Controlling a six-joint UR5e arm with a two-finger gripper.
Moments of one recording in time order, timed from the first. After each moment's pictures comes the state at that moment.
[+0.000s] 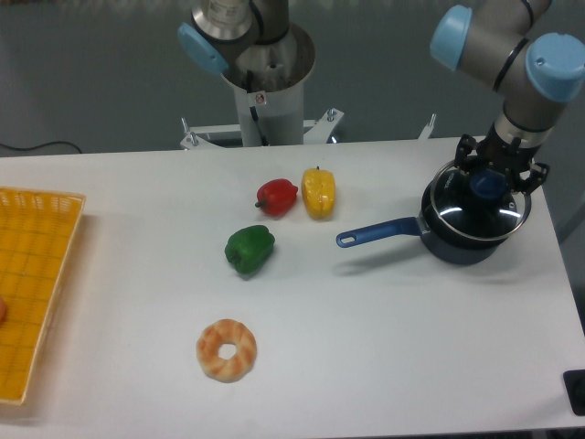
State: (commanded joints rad) arm 2.95 -1.92 -1.56 -1.25 1.58 1.38
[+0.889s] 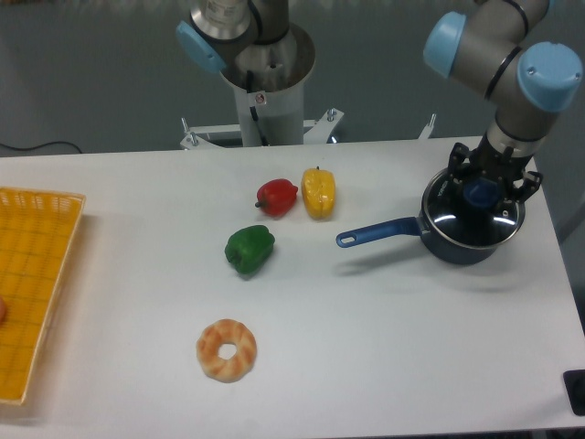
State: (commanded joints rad) arm 2.89 -1.94 -1.55 -1.24 1.58 1.29
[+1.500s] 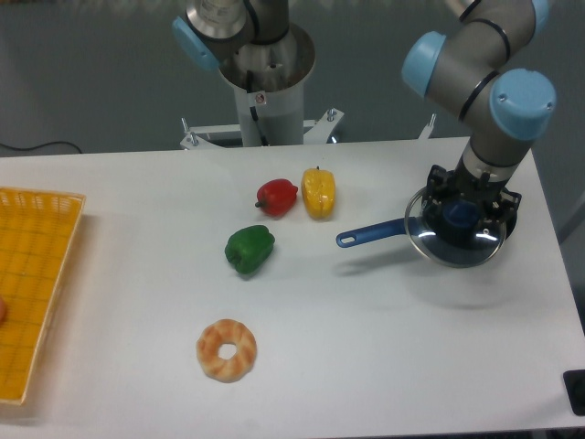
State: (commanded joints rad) arm 2.81 -1.96 -1.53 -1.24 1.58 1.13
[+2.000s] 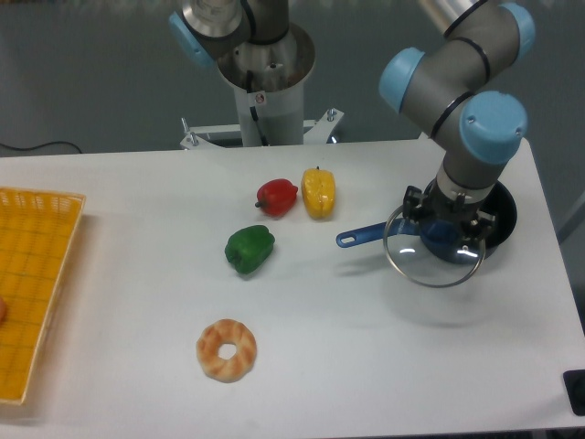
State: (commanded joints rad) arm 2.72 -1.98 -1.51 -1.24 1.57 0.99
